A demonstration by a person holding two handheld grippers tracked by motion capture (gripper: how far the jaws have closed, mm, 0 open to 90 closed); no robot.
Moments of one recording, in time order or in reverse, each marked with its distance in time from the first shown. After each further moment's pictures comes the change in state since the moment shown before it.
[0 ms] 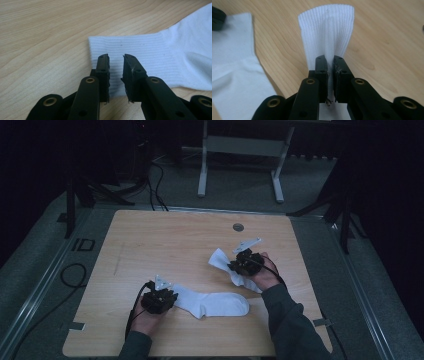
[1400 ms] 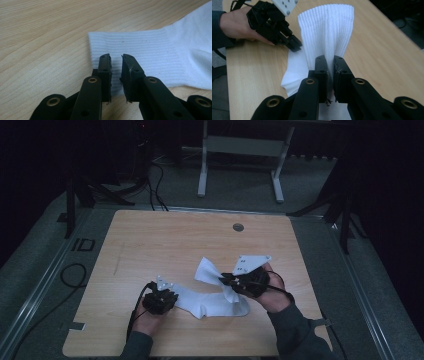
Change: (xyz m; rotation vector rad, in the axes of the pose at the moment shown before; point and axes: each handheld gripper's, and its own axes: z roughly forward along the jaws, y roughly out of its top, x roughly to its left) left arm -0.002 0.000 0.003 0.023 0.004 -0.013; right arm 0.084 0.011 -0.080 -0.182 0.094 -0.217
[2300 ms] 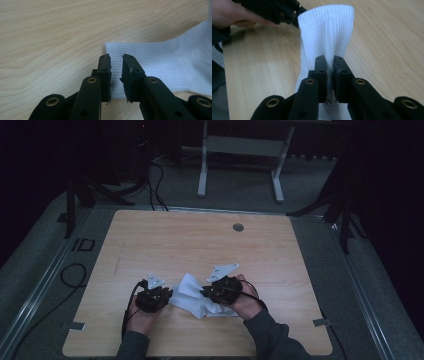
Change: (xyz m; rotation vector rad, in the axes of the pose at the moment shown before) left arm 0.016 -0.001 -0.017 -0.083 0.026 -0.045; right arm 0.021 -0.012 0.079 0.105 0.094 0.119
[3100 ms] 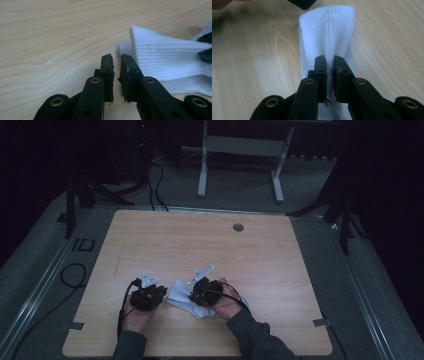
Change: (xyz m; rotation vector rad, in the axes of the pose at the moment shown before) left arm 0.009 -0.001 -0.006 -0.014 0.024 -0.023; right arm 0.007 0.007 0.063 0.129 0.008 0.038
